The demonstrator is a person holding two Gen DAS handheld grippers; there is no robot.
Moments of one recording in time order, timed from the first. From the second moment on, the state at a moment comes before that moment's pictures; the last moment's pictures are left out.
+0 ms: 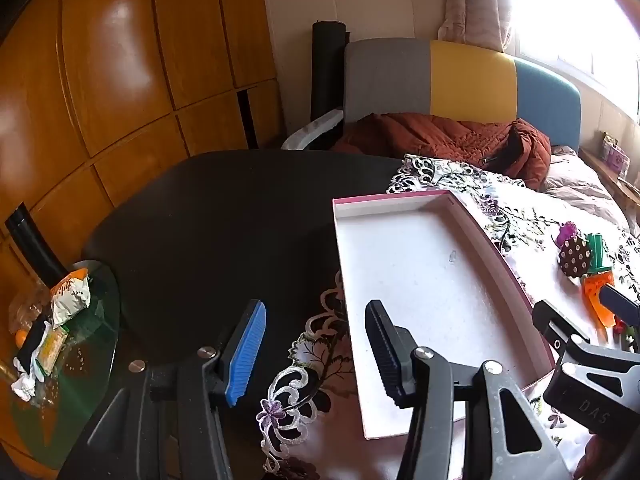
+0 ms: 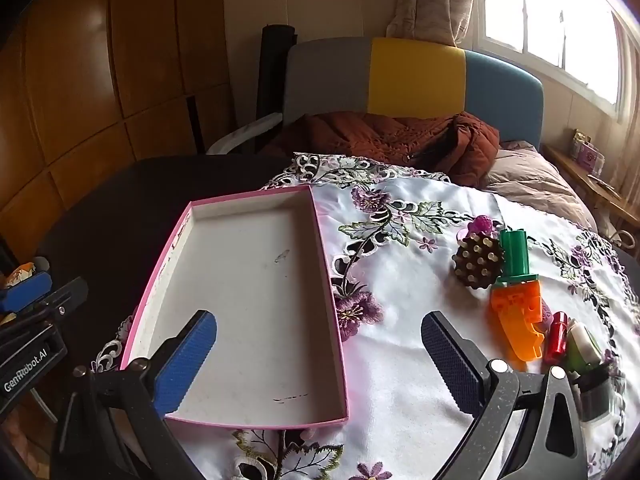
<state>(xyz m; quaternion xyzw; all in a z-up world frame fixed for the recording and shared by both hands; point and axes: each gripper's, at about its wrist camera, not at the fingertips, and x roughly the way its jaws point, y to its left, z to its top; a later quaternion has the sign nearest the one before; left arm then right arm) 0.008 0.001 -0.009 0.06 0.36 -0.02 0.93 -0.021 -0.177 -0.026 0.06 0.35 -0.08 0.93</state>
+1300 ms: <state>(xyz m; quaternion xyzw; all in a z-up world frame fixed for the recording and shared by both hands) 0.011 -0.095 -0.008 0.11 0.38 -0.21 0.89 -0.046 -0.326 0.005 0.08 0.34 -0.20 0.92</state>
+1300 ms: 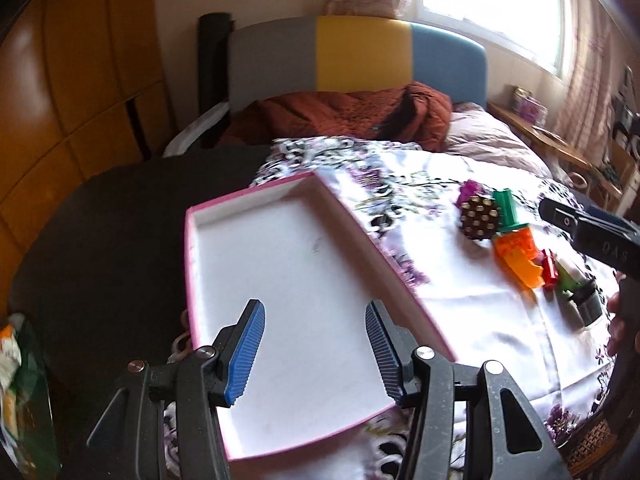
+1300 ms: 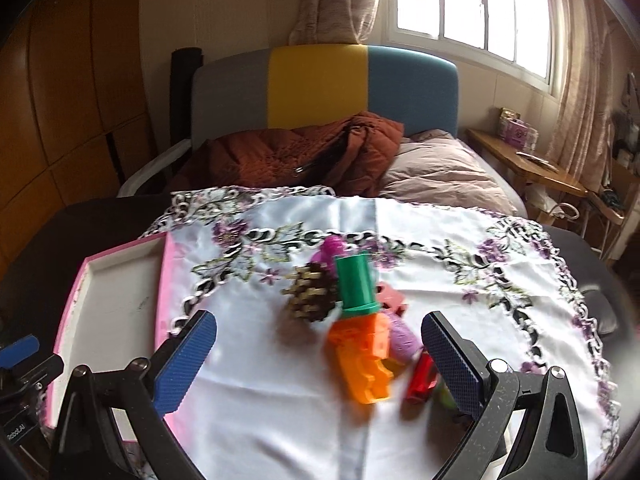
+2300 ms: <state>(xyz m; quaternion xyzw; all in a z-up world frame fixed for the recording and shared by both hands) 0.034 -0.263 -0.040 0.12 0.47 -0.38 0.79 -0.104 -0.490 -0.020 0.27 0.30 -0.32 0.86</state>
